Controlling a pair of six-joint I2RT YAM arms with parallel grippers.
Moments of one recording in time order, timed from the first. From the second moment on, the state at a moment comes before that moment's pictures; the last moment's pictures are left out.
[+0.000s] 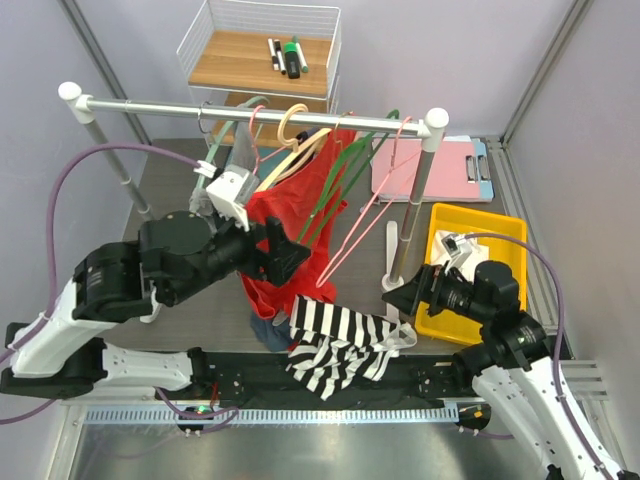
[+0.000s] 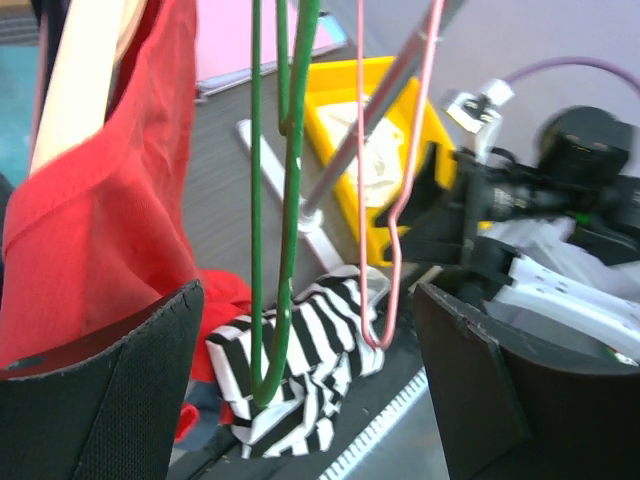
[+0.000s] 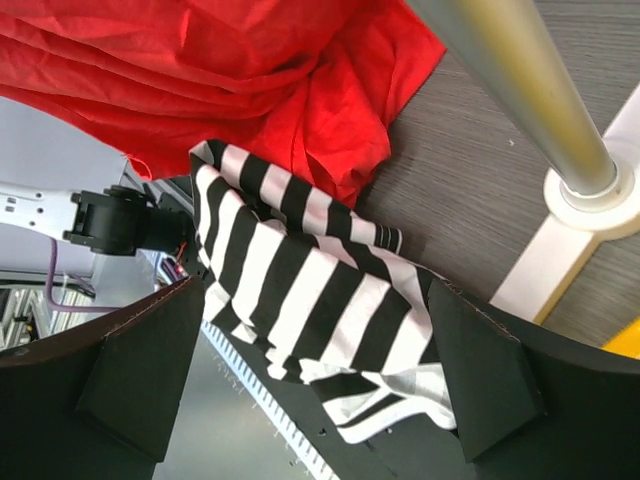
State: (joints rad) left arm -1.29 1.10 1.76 -1.00 -0.50 -0.49; right arm 0.35 0.39 0.58 -0.60 -0.51 0.56
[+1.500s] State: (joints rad) left arm -1.29 0.80 1.59 -0.90 -0.38 -0.50; right arm 1.52 0.74 0.51 -0.32 0.73 0.72
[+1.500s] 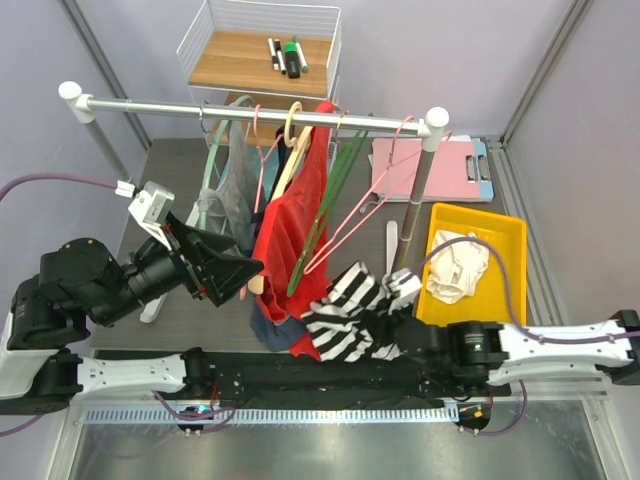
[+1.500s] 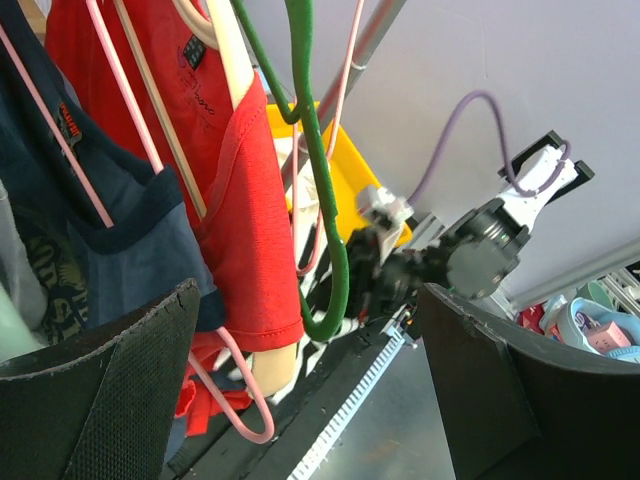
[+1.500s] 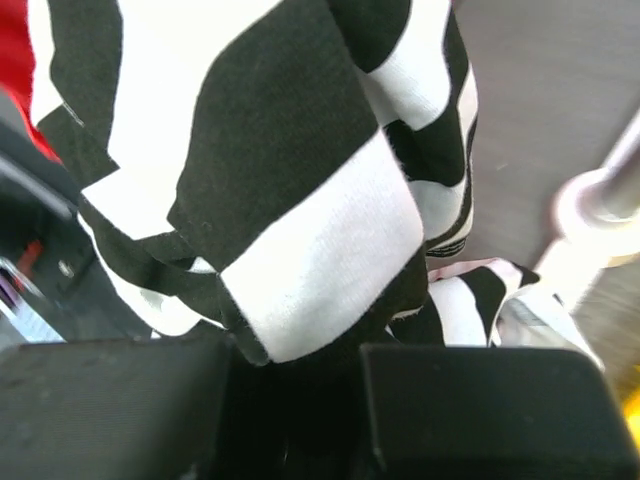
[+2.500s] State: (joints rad) left arm -1.29 0.79 1.57 -0.89 -0.39 -0.50; right arm 1.32 0.81 0.86 -1.29 1.24 1.37
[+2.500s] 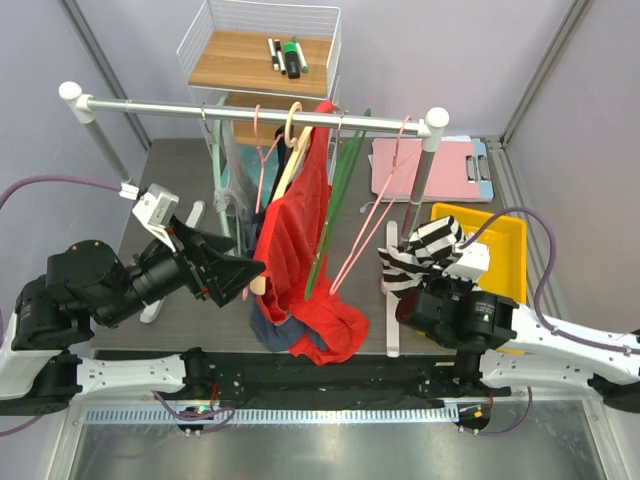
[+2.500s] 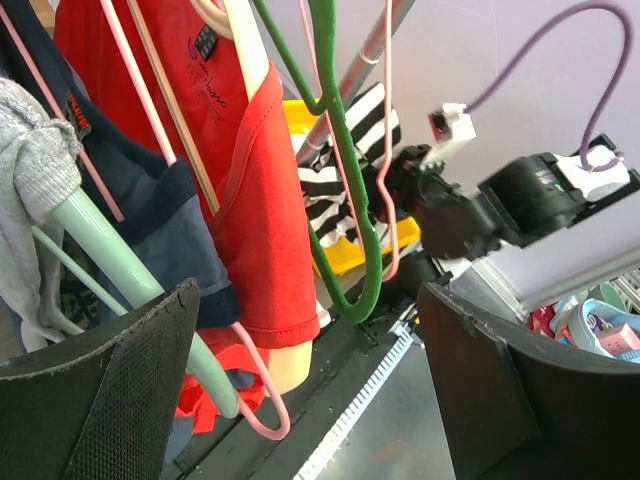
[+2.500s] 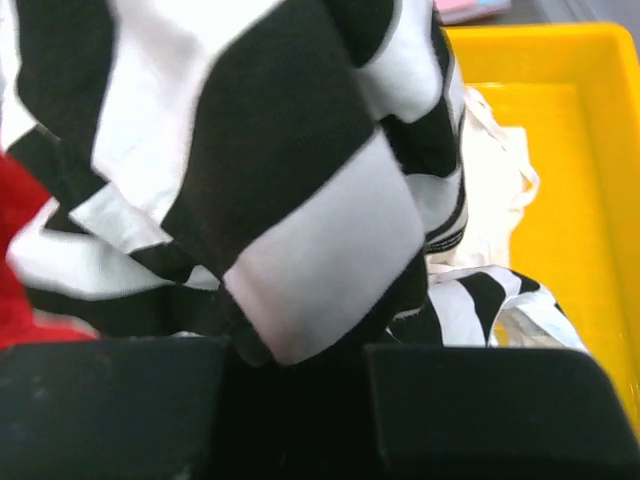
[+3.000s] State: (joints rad) left arm -1.29 0.78 1.60 -0.91 -0.39 -0.51; right arm 0.35 0.84 0.75 -0.69 0.76 0.64
